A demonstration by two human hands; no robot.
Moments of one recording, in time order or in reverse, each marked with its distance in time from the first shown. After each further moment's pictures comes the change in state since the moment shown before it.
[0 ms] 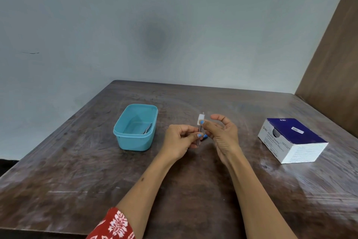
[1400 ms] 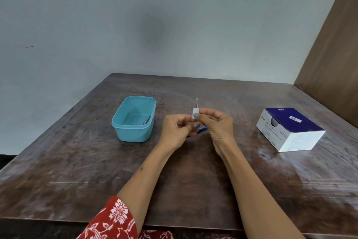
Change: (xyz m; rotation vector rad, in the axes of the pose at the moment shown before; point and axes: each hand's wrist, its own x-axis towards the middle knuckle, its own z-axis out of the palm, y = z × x) left_hand 0.000 0.001 0.001 -0.025 0.054 0.020; right_hand -0.009 0.001 0.010 -0.083 0.006 -0.042
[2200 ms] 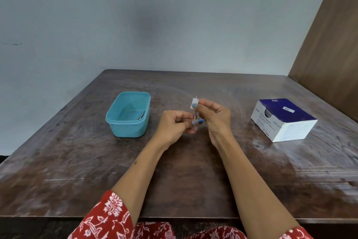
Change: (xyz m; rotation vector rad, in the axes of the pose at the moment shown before) left_hand -0.004 0.003 0.001 -0.014 -0.071 -0.092; right_hand 0.003 0.000 -0.004 0.074 0.085 0.015
